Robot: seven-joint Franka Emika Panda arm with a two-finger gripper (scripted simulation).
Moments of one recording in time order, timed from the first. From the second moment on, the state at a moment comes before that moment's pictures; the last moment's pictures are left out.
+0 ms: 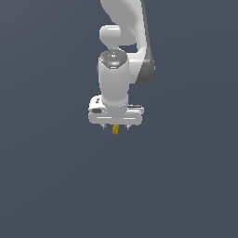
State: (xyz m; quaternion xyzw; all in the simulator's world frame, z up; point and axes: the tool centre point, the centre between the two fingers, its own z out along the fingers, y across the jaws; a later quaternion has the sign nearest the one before) arm 0.010 -0.014 0.183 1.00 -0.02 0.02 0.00
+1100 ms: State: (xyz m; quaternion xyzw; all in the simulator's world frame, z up) arm -0.004 -0.022 0.172 1.00 -0.03 0.01 0.00
